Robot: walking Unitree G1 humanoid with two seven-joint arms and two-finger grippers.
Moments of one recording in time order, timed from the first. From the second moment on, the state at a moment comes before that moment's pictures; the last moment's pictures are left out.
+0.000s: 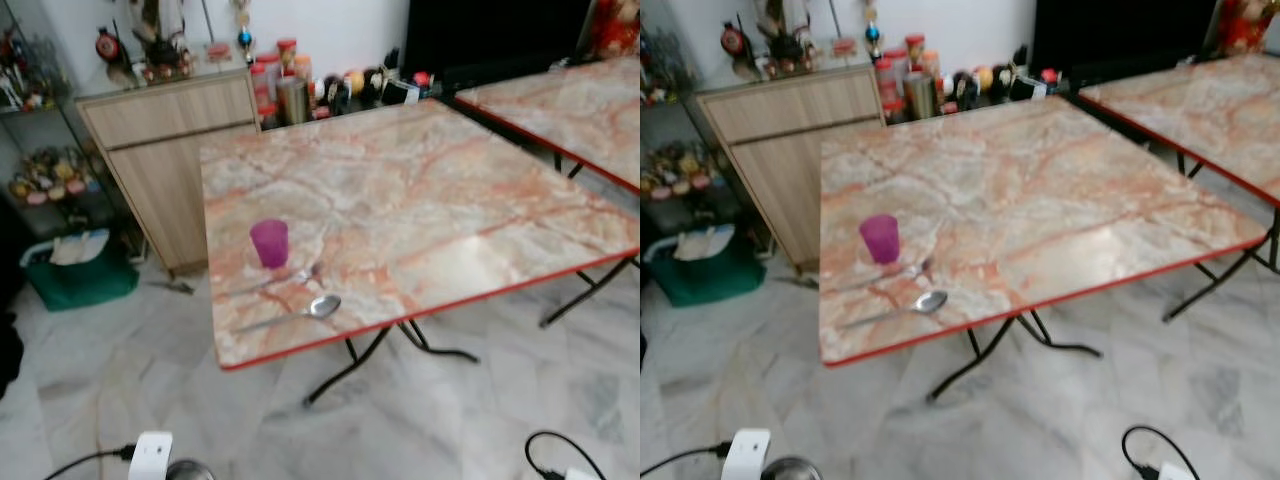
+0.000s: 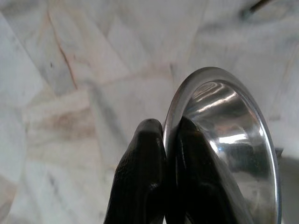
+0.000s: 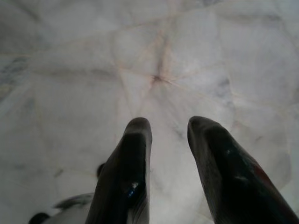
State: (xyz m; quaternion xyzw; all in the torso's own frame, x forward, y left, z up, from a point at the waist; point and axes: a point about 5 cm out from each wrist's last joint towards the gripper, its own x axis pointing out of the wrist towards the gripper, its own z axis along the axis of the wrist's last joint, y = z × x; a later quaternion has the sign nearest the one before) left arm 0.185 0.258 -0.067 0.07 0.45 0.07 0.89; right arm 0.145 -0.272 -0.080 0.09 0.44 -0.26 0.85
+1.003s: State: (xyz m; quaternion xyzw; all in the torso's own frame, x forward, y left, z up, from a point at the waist) left arm 0.185 0.257 -0.068 0.07 0.45 0.08 0.89; right arm 0.154 -0.270 -0.077 0.09 0.44 -0.25 0.86
